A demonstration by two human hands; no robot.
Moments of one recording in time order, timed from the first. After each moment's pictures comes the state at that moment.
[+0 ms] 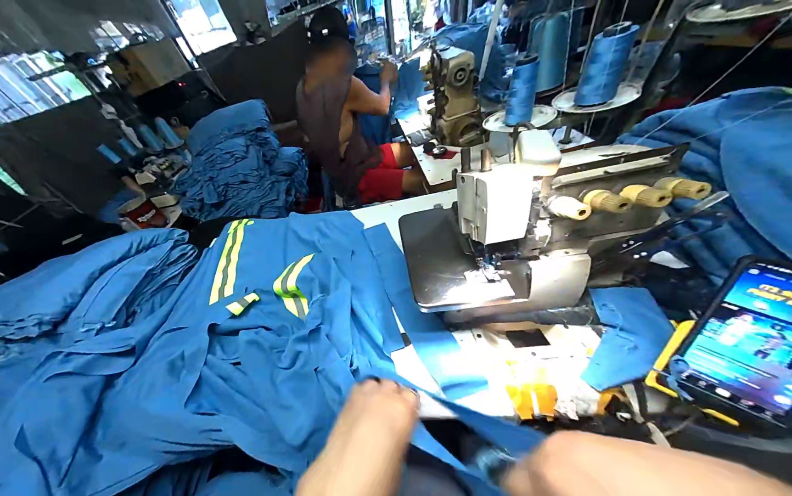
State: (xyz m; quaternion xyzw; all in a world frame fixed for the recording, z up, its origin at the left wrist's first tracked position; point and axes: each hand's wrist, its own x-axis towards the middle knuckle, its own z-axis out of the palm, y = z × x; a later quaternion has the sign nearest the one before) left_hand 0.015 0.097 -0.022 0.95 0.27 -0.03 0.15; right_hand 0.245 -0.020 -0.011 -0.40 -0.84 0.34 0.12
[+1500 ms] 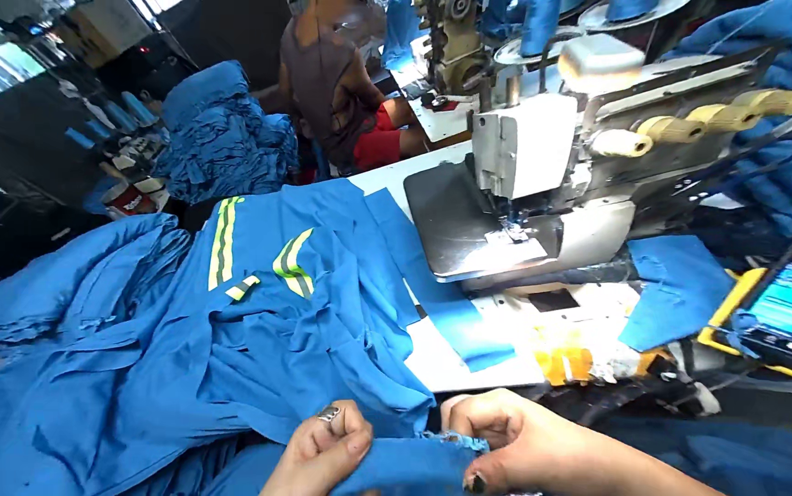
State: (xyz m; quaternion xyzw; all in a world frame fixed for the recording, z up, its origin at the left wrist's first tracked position) left_hand -0.082 0.111 -0.039 0.52 0.20 0.22 0.80; right_hand 0.174 0.021 -0.113 -0.23 -0.51 0.65 0.51
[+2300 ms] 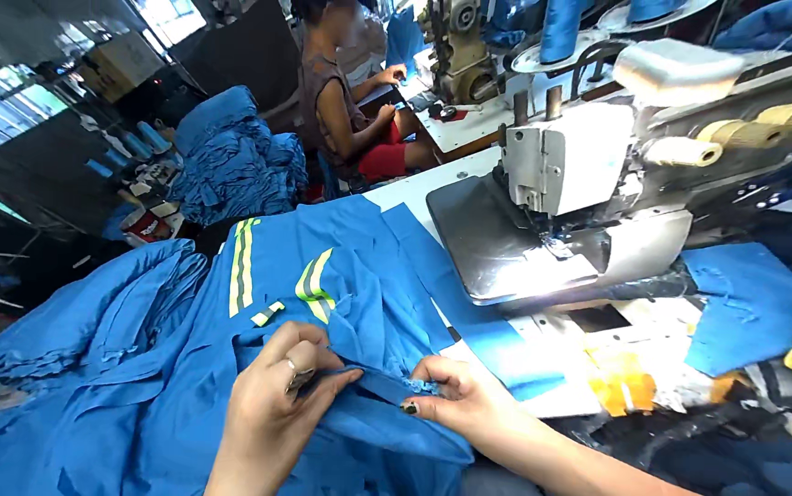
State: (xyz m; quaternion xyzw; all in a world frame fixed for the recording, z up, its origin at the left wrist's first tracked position) left_hand -0.077 0.213 0.012 0.91 0.19 0.34 0.15; right_hand 0.128 0.094 -0.104 -0.47 -0.50 0.45 0.57
